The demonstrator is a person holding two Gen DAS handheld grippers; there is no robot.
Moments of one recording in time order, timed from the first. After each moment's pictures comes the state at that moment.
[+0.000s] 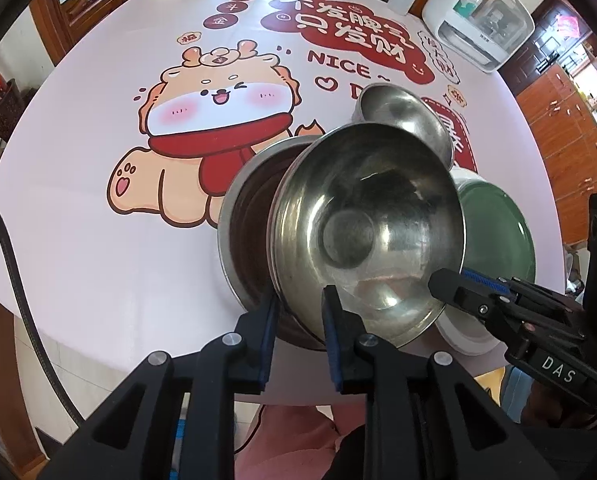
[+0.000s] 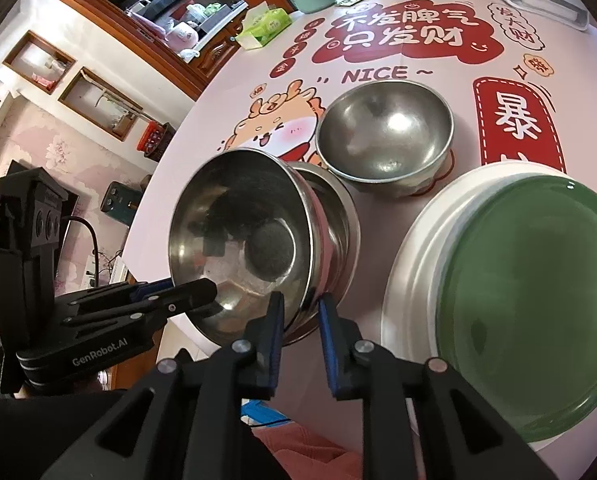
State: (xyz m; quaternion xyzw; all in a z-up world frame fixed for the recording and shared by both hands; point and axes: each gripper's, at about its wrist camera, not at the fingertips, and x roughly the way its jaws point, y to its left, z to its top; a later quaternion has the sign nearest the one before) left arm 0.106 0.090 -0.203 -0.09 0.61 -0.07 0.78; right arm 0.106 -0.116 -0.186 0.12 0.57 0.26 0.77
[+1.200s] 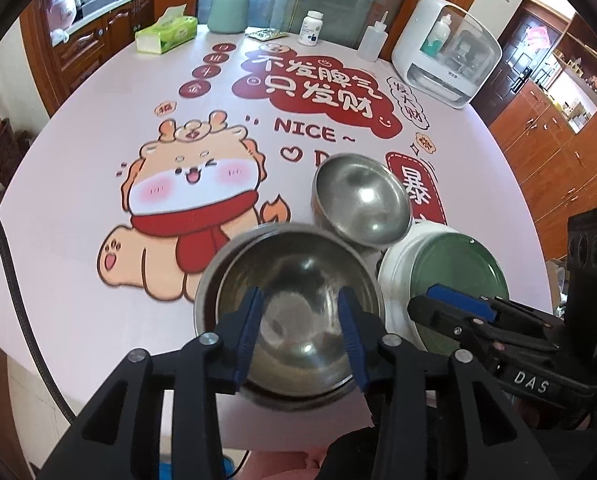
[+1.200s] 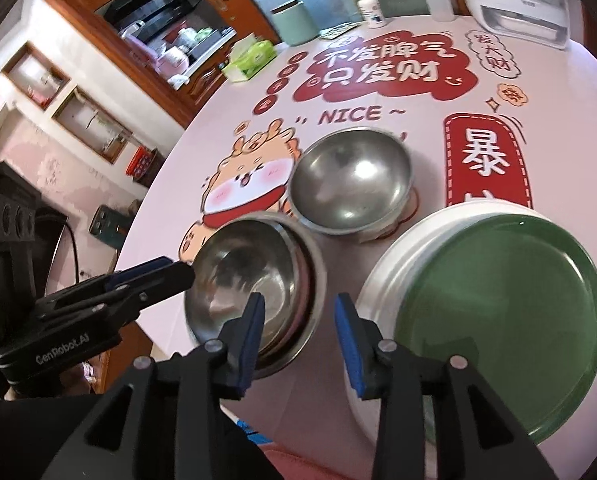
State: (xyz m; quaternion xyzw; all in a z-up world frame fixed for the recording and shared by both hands) left arm 0.125 0.071 -0.163 -0.09 0.53 -0.09 0.84; right arm 0.124 -0.142 -0.169 0.13 0.53 0.24 0.81
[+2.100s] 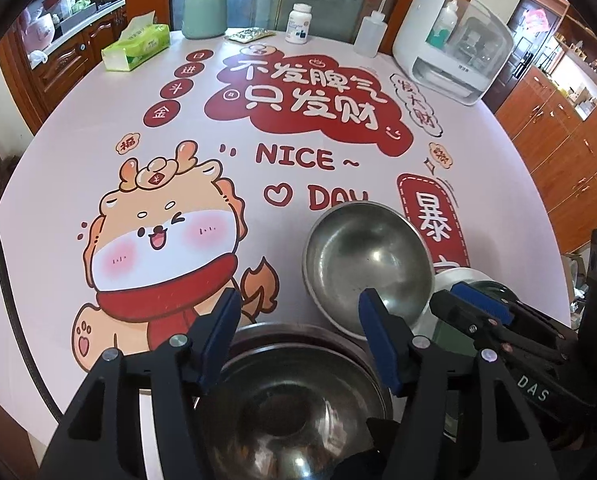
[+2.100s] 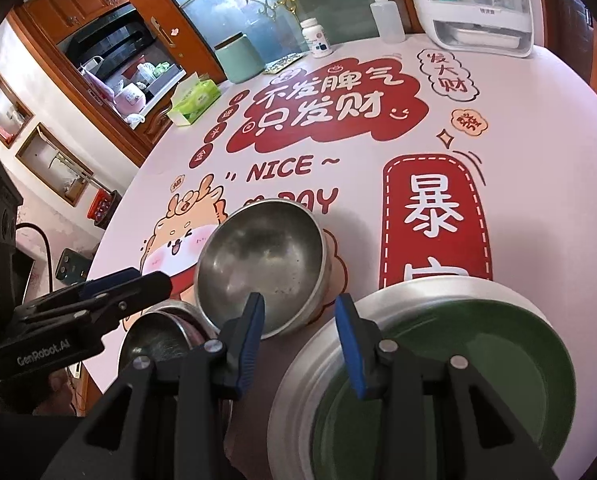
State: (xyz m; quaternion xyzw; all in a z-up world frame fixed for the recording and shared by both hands) left arm 0.213 0.042 -0.187 -0.06 0.54 -0.09 0.84; right arm 0.187 -0.169 -0.190 0.13 0.50 0.17 0.84
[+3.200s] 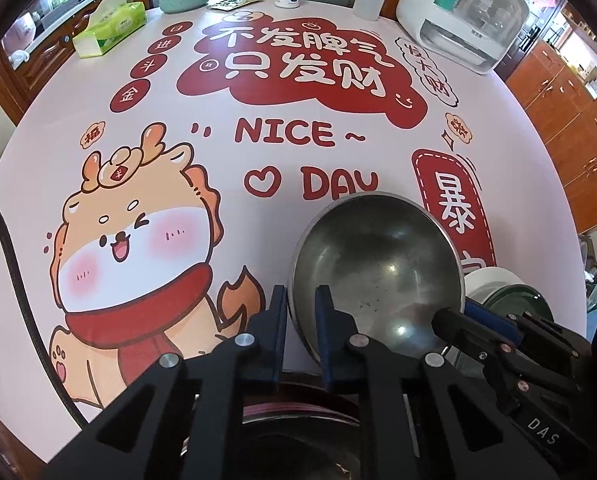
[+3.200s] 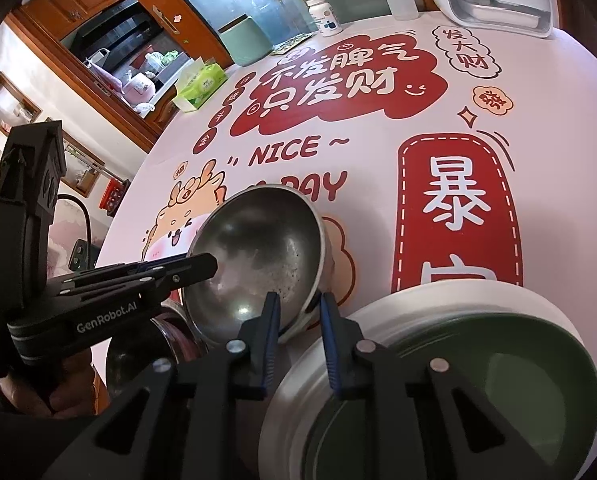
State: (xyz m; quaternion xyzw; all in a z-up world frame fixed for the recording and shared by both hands) left arm 0.251 0.018 -0.226 -0.03 0.58 -0.09 0.81; right arm 0.201 -0.168 -0.211 0.14 0.52 0.20 0.82
